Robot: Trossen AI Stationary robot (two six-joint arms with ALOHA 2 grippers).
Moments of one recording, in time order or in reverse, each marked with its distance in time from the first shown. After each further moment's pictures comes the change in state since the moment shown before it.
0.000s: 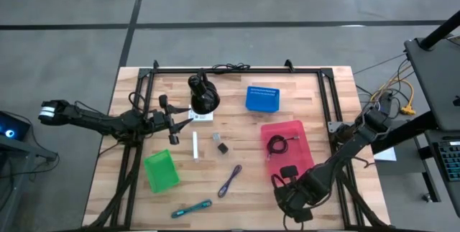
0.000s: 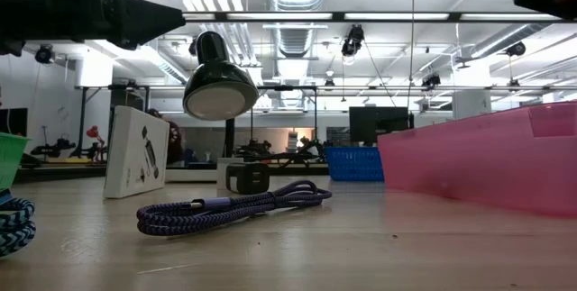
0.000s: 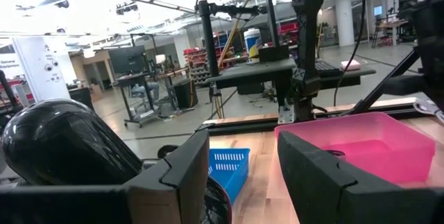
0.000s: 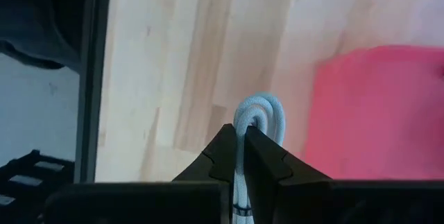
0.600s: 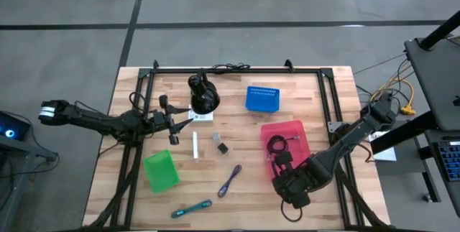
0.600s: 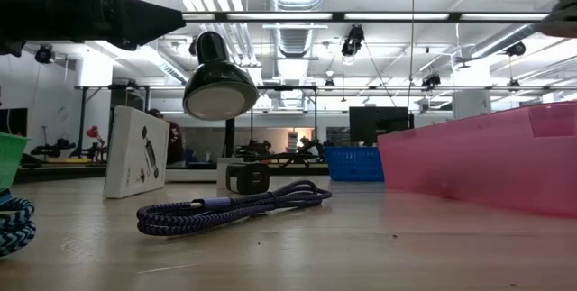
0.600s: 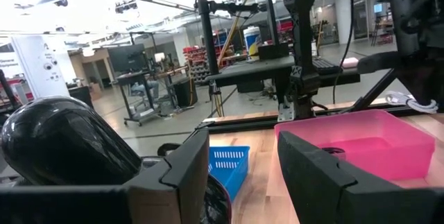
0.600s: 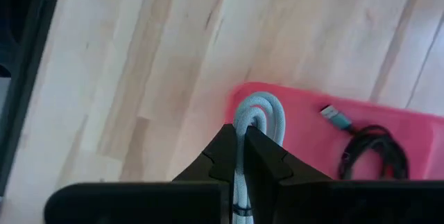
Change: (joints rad) left arm 0.000 -0.001 0.000 -0.009 0.000 -0.001; right arm -0.088 -0.099 -0.002 -0.053 0.145 -0.250
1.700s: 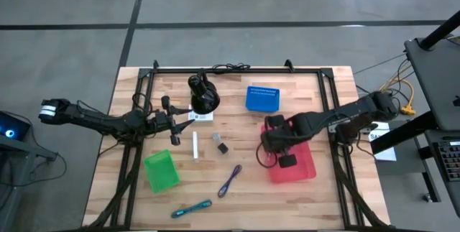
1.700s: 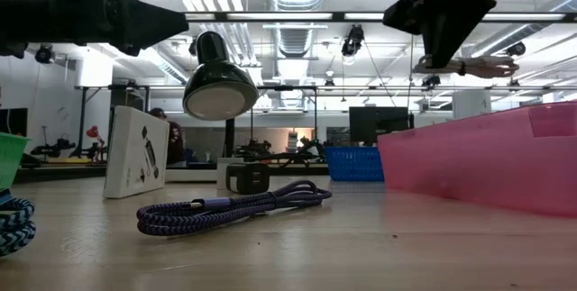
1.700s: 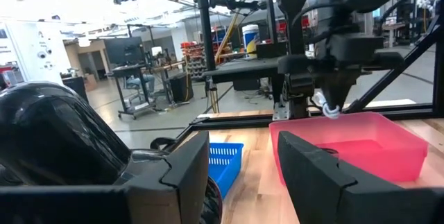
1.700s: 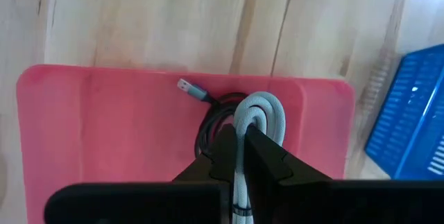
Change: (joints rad) left arm 0.000 0.059 0.000 0.046 0.000 -0.052; right arm -0.409 -0.091 -0.026 -0.099 -0.034 -0.295
